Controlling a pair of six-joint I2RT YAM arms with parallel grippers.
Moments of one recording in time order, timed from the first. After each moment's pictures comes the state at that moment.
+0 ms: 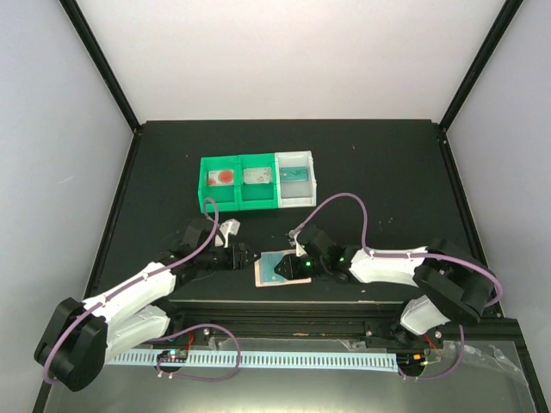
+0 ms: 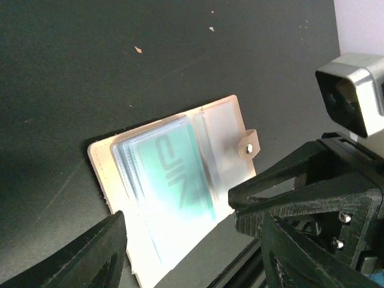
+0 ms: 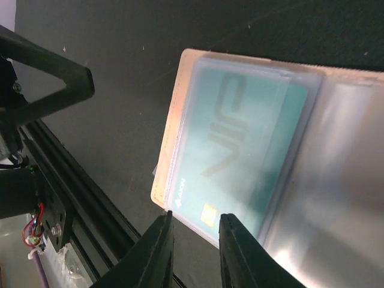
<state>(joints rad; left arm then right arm) -0.51 0.98 0.35 -0.12 0.51 -0.67 0.97 1.50 0.59 0.12 -0.32 0.84</state>
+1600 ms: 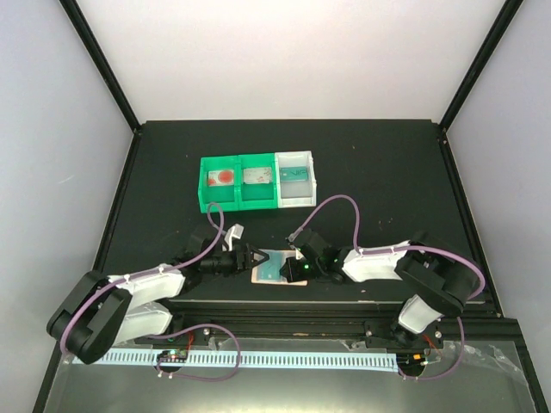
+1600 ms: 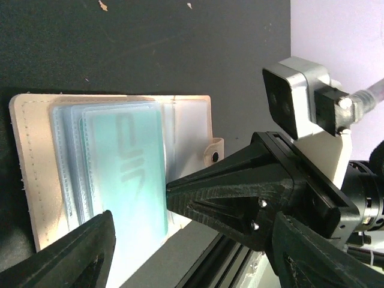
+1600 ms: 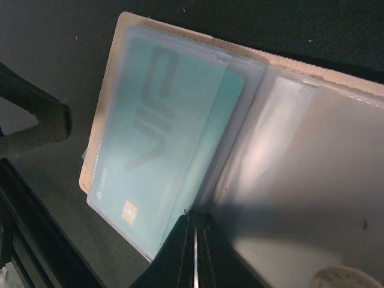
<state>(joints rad) -0.52 1.15 0.21 0.33 0.66 -0.93 0.97 1.59 0.59 0.12 -0.25 0.79</state>
